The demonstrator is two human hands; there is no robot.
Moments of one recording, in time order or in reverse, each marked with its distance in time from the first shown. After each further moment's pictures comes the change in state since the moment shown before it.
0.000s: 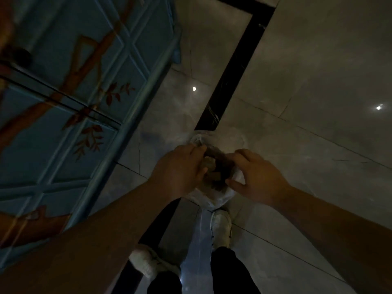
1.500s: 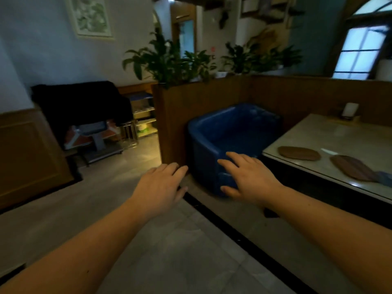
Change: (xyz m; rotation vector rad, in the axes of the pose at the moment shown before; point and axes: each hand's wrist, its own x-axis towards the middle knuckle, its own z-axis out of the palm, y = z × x) left_hand -0.332 0.809 -0.211 0.481 0.380 1.403; right_hand -0.935 -0.068 -0.268 -0.456 0.868 1.090
